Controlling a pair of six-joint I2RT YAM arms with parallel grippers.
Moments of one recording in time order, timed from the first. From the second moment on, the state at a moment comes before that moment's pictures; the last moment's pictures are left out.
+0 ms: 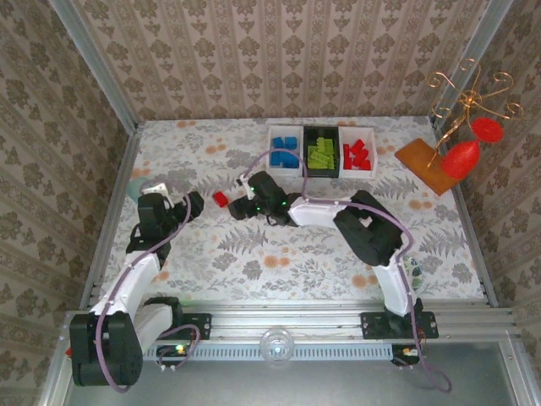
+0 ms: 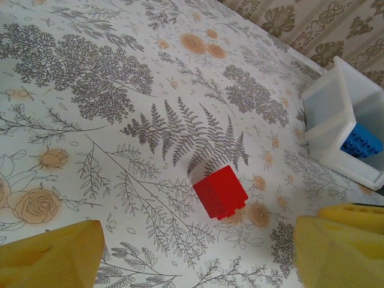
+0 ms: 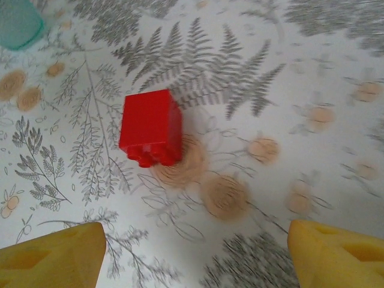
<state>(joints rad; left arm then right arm) -0.05 0.97 0.45 0.02 0.17 -0.47 0.79 2.14 1.39 0.11 -0.02 0.23</state>
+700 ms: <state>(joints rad) -0.04 0.85 0.41 0.02 0.15 -0.48 0.82 2.45 1.83 -0.06 -0.03 0.18</state>
